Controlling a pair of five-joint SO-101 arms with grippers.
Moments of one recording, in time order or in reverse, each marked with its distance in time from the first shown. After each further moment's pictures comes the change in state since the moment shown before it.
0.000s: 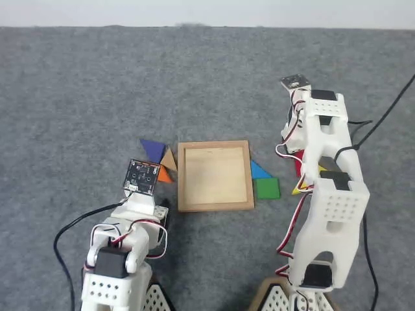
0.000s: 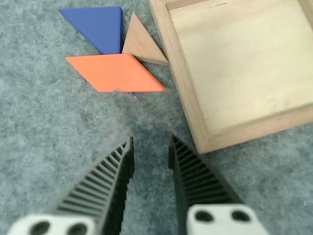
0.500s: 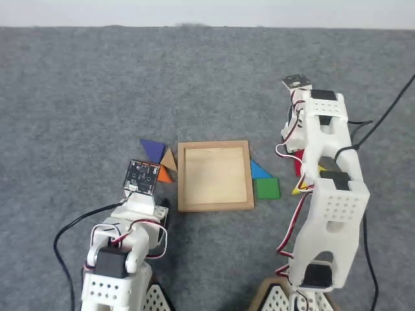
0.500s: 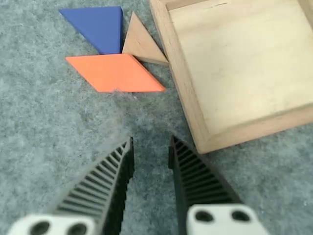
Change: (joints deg) left arm 0.0 0.0 0.0 0.0 0.0; right arm 0.0 0.0 -0.2 0.0 -1.6
